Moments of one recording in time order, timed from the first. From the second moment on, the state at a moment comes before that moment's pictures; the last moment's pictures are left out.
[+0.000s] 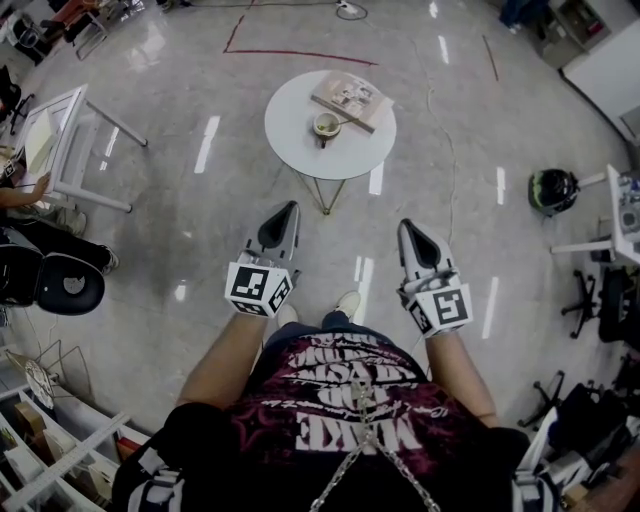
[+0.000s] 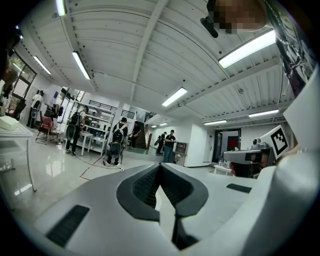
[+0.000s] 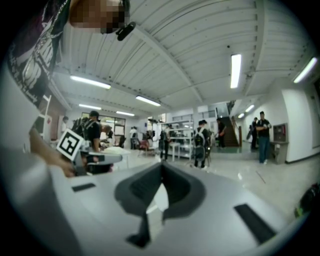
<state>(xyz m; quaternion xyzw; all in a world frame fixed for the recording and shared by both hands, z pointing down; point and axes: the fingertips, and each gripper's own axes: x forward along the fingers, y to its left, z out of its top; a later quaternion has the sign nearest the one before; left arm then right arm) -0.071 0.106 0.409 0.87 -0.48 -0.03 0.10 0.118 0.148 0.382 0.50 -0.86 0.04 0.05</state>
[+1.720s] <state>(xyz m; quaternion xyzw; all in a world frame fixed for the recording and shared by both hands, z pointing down) -0.026 0.054 0.410 0.85 -0.52 -0.01 0.10 0.172 0.075 0.397 0.47 -0.88 0.06 0.05</state>
